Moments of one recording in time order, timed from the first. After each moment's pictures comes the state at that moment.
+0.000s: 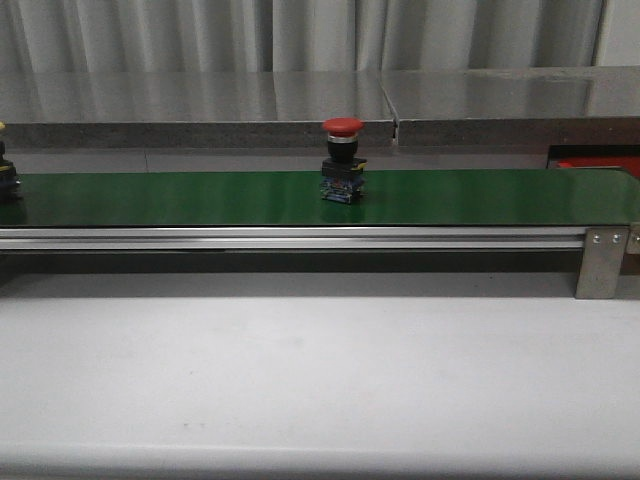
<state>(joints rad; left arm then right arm) 0.11 1.69 -1.78 -0.28 1.00 0.29 0.05 -0.01 0.03 0.02 0.02 0.02</state>
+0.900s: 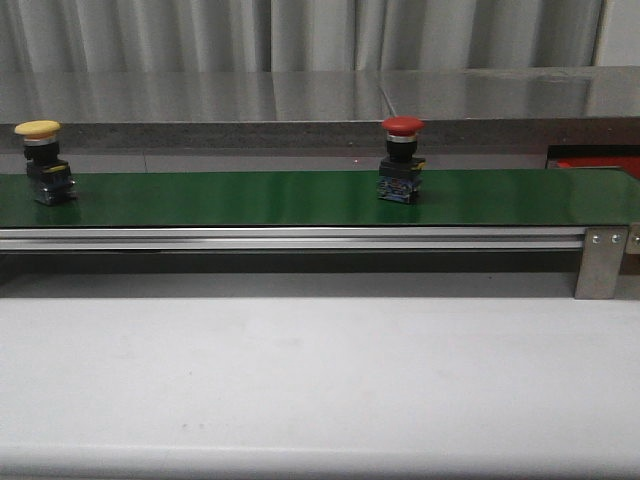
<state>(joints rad) -0.07 0.68 -0.56 -0.29 0.43 0.30 0.05 -0.01 0.02 0.02 -0.05 0.02</state>
